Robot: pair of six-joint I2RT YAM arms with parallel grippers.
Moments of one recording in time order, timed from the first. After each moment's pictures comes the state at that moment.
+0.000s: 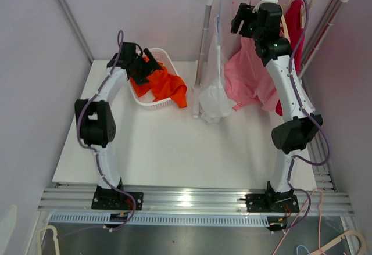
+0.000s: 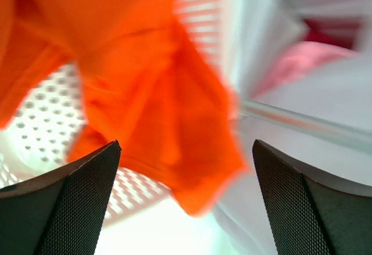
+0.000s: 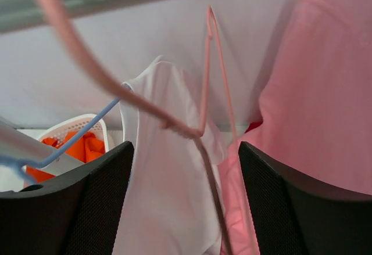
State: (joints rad) left arm -0.10 2.06 1.78 -0.54 0.25 -0.76; right arm 0.25 1.98 2.30 -0.47 0.08 0.26
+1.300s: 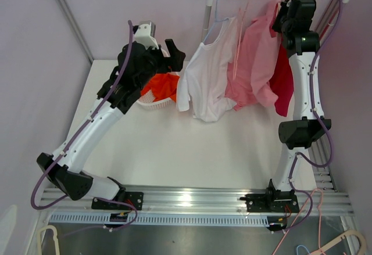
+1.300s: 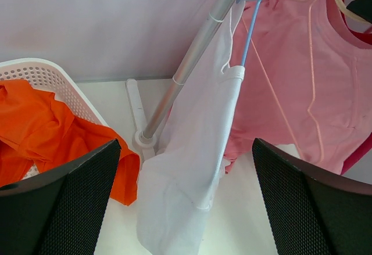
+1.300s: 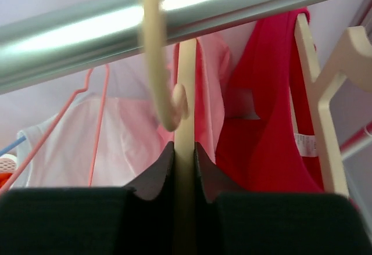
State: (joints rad) left arm -0.57 1.39 1.60 -0.32 -0.16 -0.36; right arm 0.05 2.02 2.51 -0.69 0.19 0.18
